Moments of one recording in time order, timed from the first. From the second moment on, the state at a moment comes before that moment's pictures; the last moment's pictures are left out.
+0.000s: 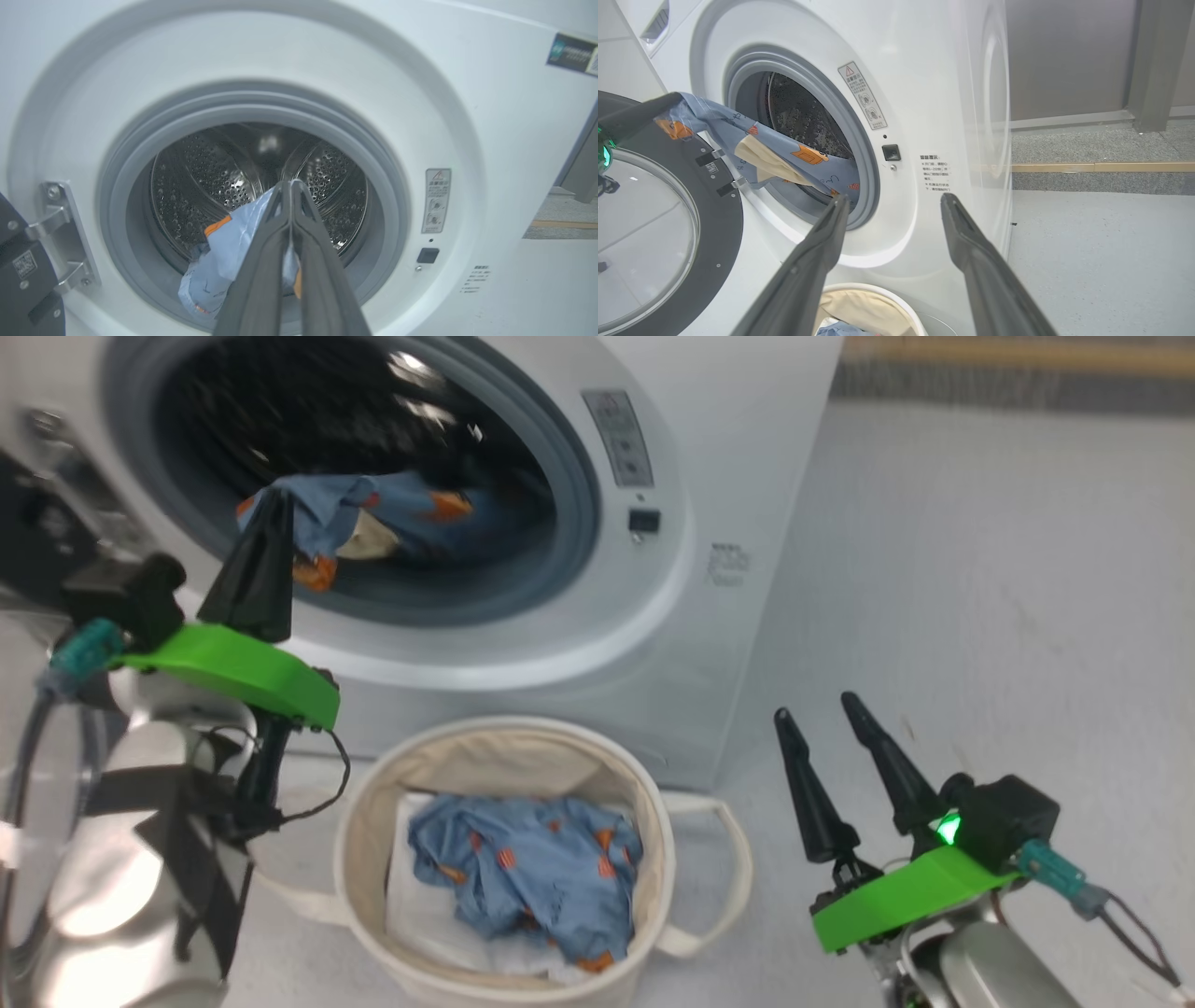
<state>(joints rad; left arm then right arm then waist) -0.66 0.21 -0.15 0.41 -0.40 -0.08 -0.08 -0.19 -0.19 0.38 0.07 0.43 0.13 -0.22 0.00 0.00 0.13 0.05</state>
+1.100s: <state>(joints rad) -0.42 0.31 -0.10 -0.20 -0.52 0.05 0.32 -0.18 -0.15 0.39 0.11 0.44 0.13 -0.25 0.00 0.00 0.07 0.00</state>
